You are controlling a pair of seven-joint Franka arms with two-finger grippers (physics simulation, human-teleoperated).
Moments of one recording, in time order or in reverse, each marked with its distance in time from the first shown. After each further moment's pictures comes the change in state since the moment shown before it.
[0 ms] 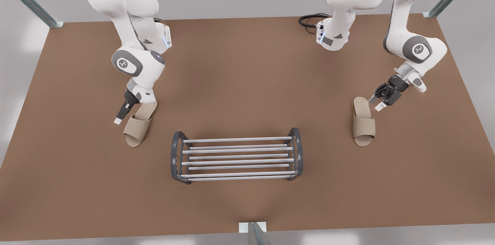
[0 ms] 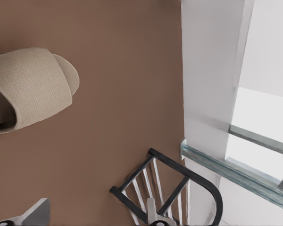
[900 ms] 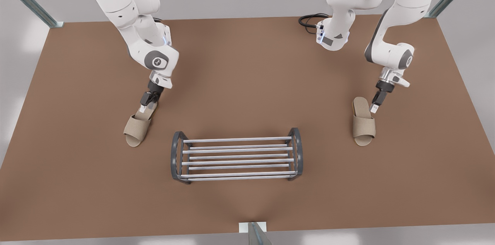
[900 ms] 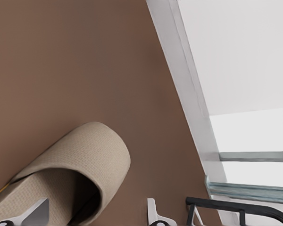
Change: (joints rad) left arm 0.002 0.266 0.032 -0.076 -0.675 -0.064 1.034; right arm 0.288 0.177 -0.126 -0.193 -0.453 -0.213 0.969
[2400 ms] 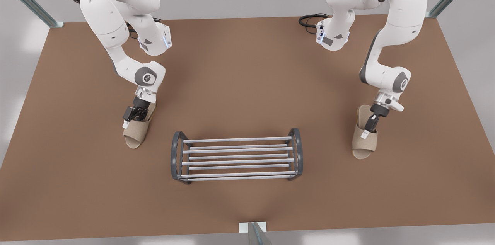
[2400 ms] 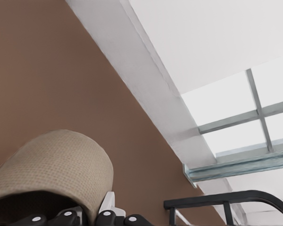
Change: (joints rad) left arm -0.002 0.173 -0.186 0.312 -0.079 0.001 0.120; right arm 0.076 0.191 -0.280 0.155 -0.369 -0.094 0.289
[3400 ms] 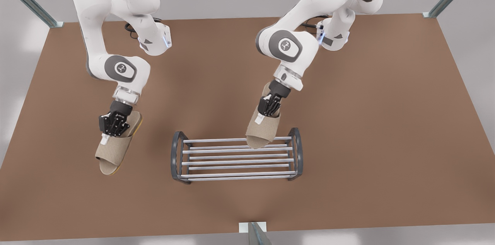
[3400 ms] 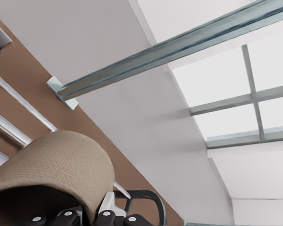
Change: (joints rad) left arm -0.423 0.097 -0.626 0.813 -0.004 1.156 -0.551; right arm -0.024 -0.296 -0.006 0.338 -0.004 0.372 -0.049
